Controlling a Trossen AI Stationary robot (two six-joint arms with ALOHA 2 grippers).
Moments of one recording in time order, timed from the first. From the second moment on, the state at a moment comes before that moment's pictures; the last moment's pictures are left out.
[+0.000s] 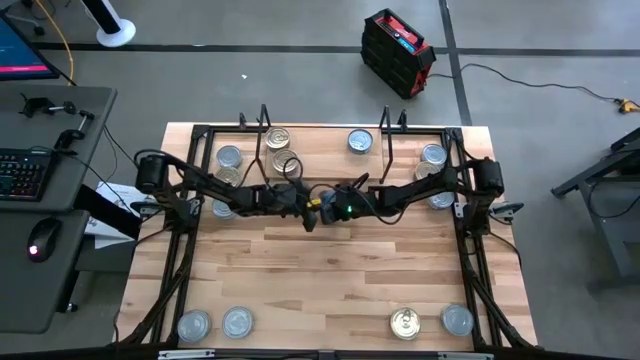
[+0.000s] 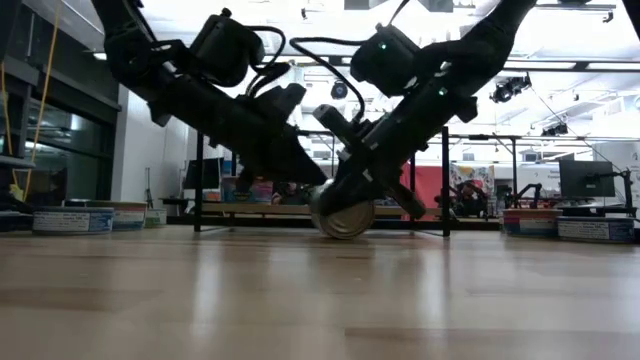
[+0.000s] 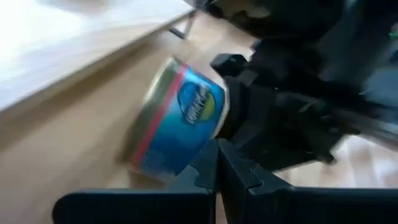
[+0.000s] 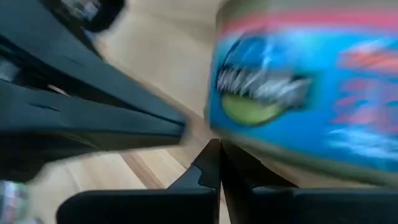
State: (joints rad) left arm 0.05 1.75 0.68 0.58 -0.16 -0.53; right arm -0.04 1.87 0.95 0.17 0.10 1.09
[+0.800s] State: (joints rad) left arm 0.07 1.69 0.76 0.48 -0.09 -0.42; right arm -0.19 1.57 0.95 -0.18 0.15 0.96
